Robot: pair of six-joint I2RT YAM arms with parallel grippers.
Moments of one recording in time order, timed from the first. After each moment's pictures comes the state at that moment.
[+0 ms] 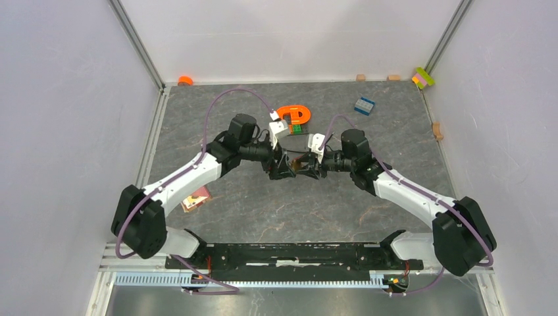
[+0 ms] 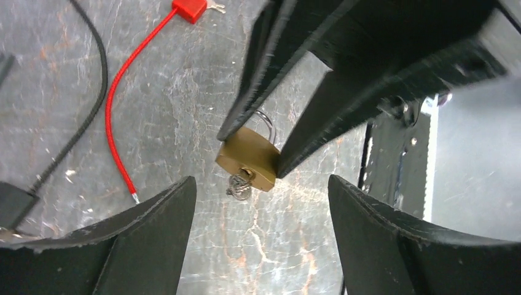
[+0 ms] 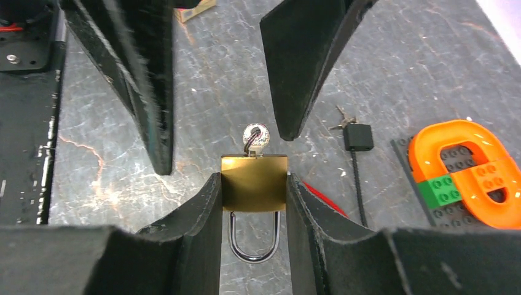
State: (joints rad) left arm -0.59 1.38 0.99 -0.20 0.77 0.17; right arm 0.56 1.28 0.71 0.18 -0.77 -0.40
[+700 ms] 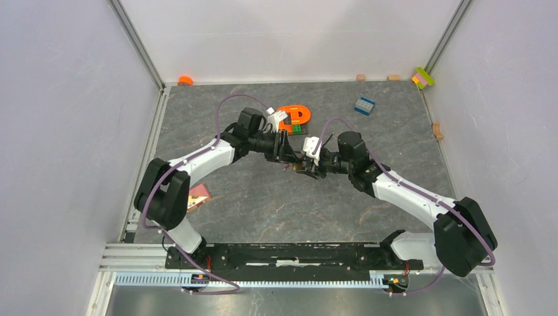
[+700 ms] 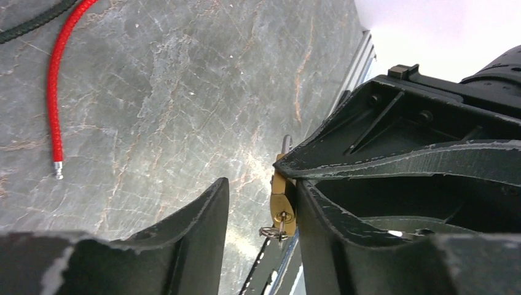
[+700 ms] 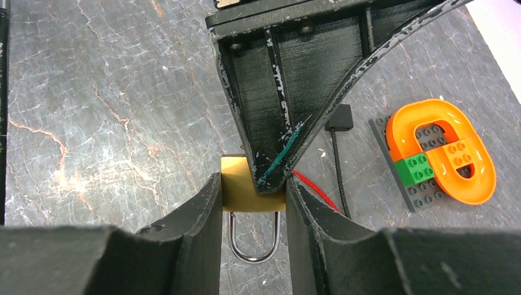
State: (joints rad) left arm -0.52 1.64 1.09 -0.14 0.78 -0.45; right arm 0.60 1.27 0.71 0.14 -0.63 -0.49
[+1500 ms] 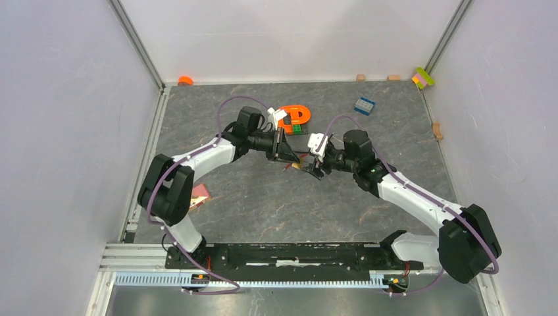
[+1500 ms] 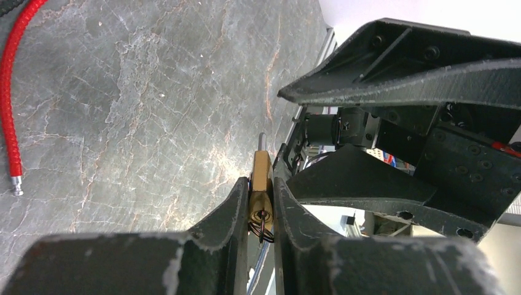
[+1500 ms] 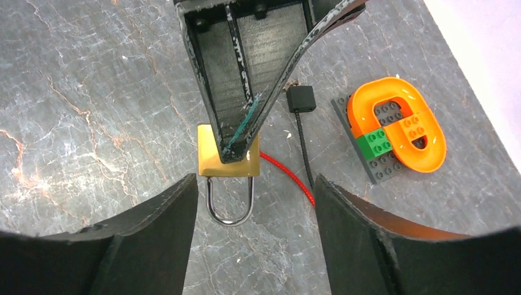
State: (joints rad) left arm -0.50 1.71 1.09 -0.04 0.92 -0.57; right arm 0.57 1.23 0.72 0.11 -0.54 -0.51
